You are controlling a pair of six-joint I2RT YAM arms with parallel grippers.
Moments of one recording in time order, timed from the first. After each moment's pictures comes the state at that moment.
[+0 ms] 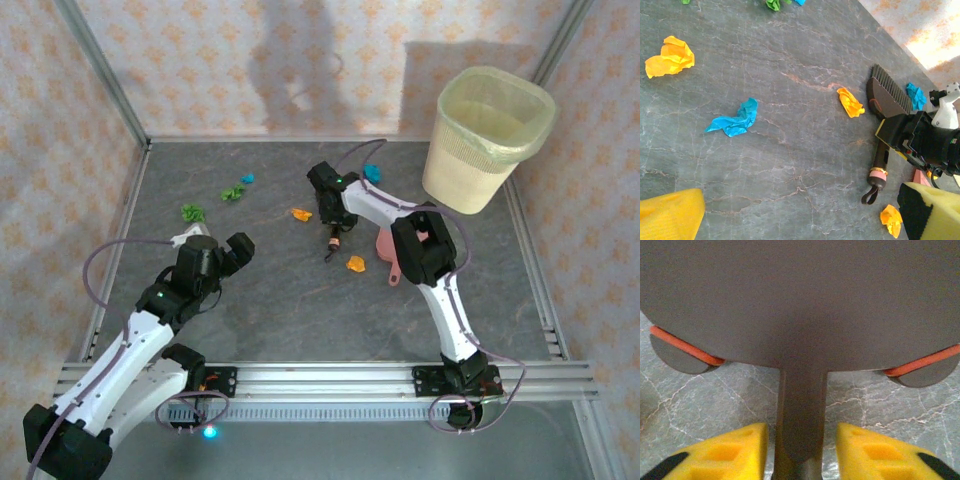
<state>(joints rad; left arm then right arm) -0.35 0.76 0.59 -0.49 -0.17 -0.93 0.61 2.31 1.89 -0.84 0.21 0.65</state>
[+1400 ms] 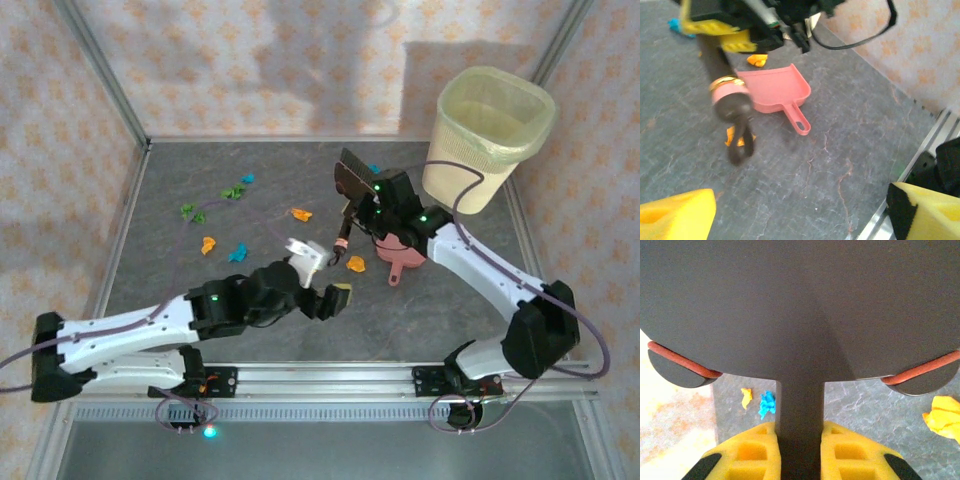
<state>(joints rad) -1.18 1.09 0.93 -0.37 -0.31 -0.45 0.57 1.38 1.12 -0.43 -0.16 1.04</state>
